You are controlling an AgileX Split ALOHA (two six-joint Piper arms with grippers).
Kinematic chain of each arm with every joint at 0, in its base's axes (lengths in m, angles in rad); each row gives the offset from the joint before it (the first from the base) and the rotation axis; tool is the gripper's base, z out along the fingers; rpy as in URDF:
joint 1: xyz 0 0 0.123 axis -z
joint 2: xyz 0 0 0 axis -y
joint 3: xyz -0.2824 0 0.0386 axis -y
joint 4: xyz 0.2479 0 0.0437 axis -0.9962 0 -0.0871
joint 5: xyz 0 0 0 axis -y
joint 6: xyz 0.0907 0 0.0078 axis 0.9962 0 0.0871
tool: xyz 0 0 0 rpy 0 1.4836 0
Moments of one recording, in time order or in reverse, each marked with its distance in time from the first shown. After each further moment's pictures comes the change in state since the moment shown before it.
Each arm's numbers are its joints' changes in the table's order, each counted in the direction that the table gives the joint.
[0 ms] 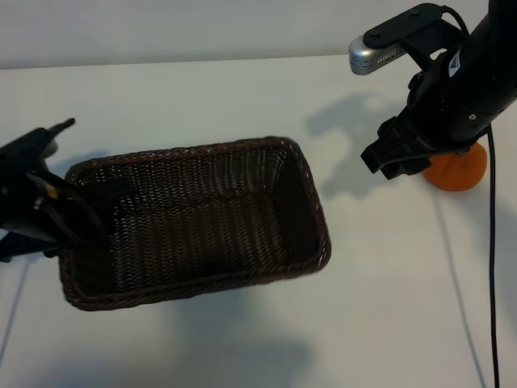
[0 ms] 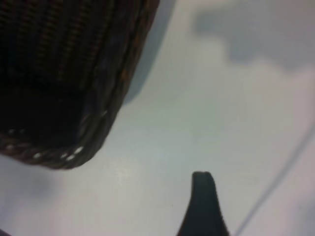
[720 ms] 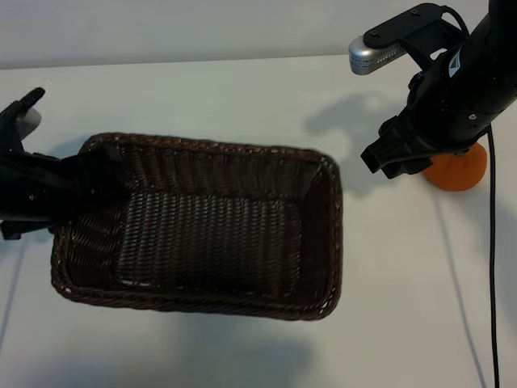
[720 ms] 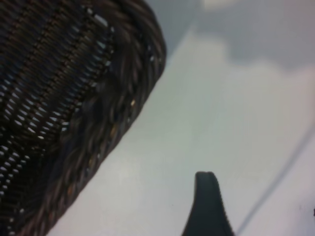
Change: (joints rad) left arm -0.175 0.084 -0.002 0.771 -0.048 0.840; right arm 0.000 0.000 0.000 0.000 0.000 0.000
